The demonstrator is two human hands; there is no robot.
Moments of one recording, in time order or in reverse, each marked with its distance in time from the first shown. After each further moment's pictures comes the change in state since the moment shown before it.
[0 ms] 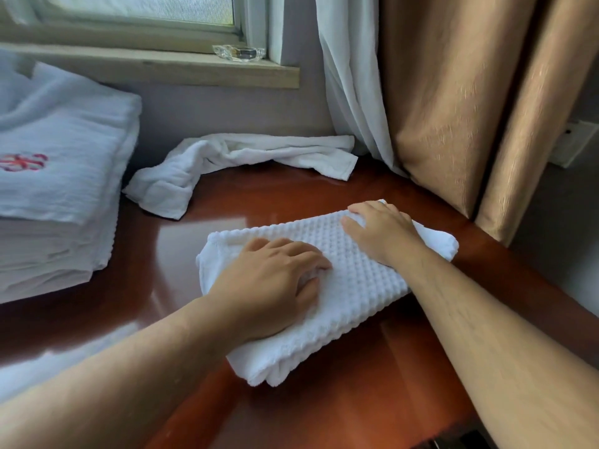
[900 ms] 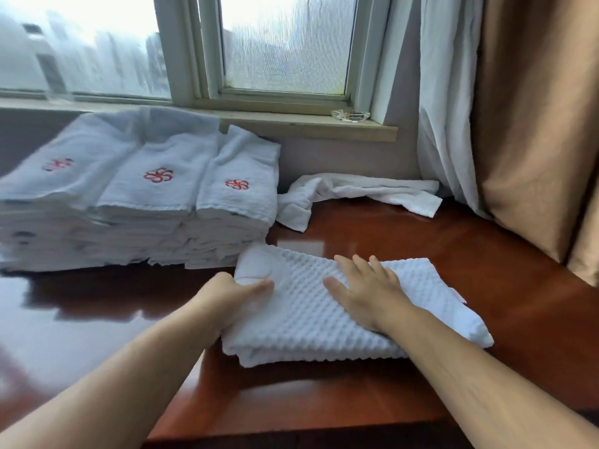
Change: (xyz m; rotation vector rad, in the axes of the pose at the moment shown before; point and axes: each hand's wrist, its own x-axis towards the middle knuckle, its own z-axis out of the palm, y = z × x) left_hand -0.189 -0.078 -0.082 -0.816 0.214 -1.138; right_hand -0.124 -0.193 0.016 0.018 -0.279 -0.233
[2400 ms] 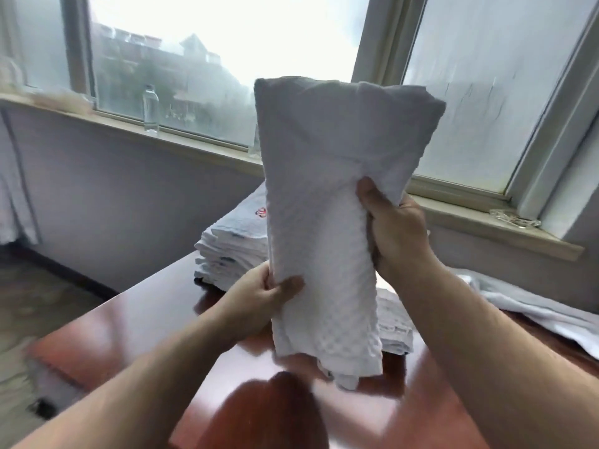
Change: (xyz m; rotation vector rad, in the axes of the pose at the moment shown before) left_hand -0.018 -0.041 -0.202 -0.447 0.107 0.533; right_hand 0.047 -0.315 -0.117 1.588 0.219 -0.534
